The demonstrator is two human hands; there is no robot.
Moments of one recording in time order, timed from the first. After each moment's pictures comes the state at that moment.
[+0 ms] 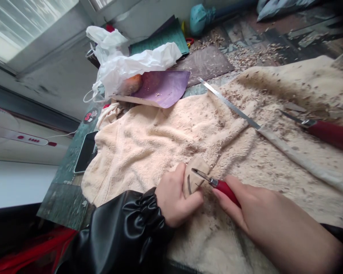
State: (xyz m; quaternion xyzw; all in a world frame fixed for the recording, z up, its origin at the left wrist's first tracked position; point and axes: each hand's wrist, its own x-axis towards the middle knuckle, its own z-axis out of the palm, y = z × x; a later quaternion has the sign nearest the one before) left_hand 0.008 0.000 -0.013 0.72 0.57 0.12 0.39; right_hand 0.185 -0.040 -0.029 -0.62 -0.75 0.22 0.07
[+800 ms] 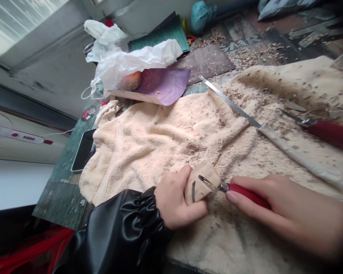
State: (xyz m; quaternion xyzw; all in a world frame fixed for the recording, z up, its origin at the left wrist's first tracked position) left_hand 0.006 0.000 -0.007 0.73 0.53 0.09 0.42; right_hand 0.209 -0.017 -0.008 -0.51 -0.73 0.45 0.06
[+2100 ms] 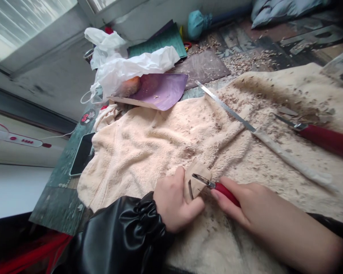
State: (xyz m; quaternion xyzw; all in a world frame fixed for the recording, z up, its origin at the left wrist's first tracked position) left_hand 0.011 -0.004 -0.014 0.75 0.58 0.06 0.31; right_hand 0.191 -0.026 -0.021 -0.58 -0.75 0.32 0.09
